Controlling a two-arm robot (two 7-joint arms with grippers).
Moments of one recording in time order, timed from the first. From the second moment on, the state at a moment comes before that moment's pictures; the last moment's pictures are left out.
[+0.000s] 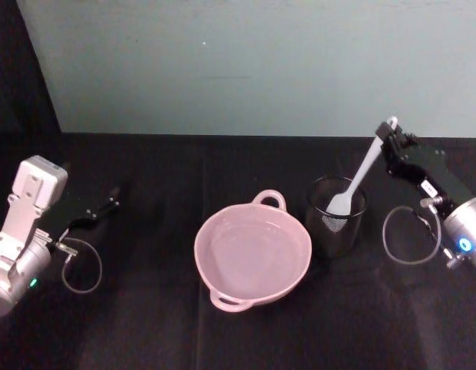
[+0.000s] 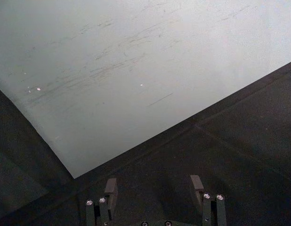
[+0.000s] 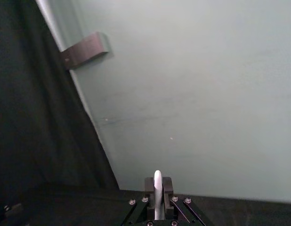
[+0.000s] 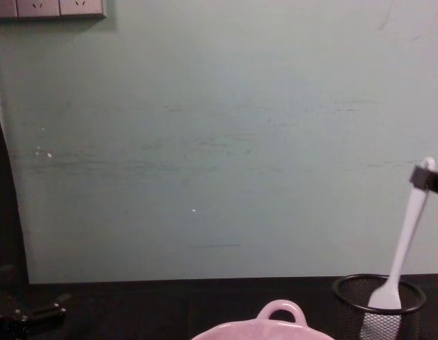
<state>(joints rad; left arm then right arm) -0.20 0.60 0.45 -1.41 -0.25 -0.12 0.03 0.16 0.46 -0.22 -1.55 0.74 -0.06 0.30</state>
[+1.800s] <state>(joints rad) -0.20 0.60 0.45 -1.41 -0.25 -0.12 0.03 0.37 0.57 -0.45 -1.72 0.70 0.18 0.50</state>
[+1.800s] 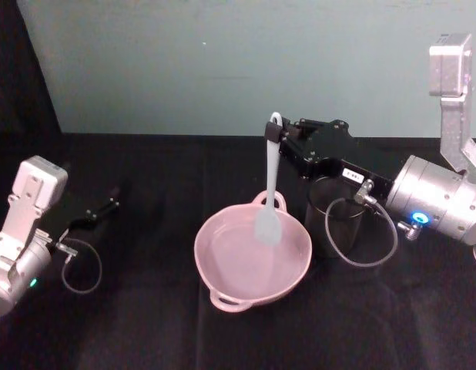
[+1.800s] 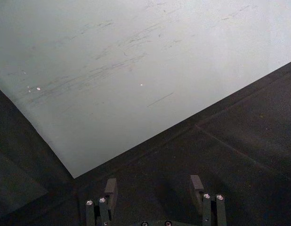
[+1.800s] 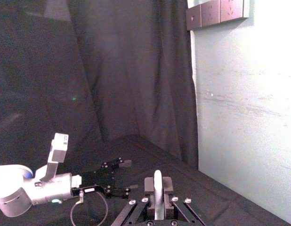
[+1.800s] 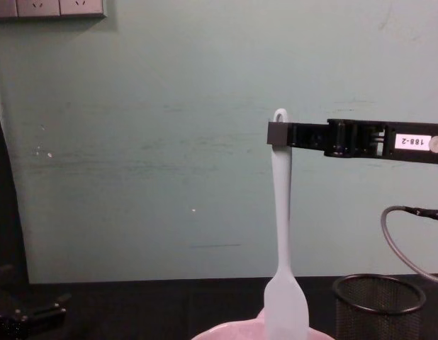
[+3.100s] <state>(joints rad) -0.20 0.60 0.45 -1.41 -0.25 -0.12 0.03 0.49 0.46 -0.60 -1.48 0.59 0.02 0.62</state>
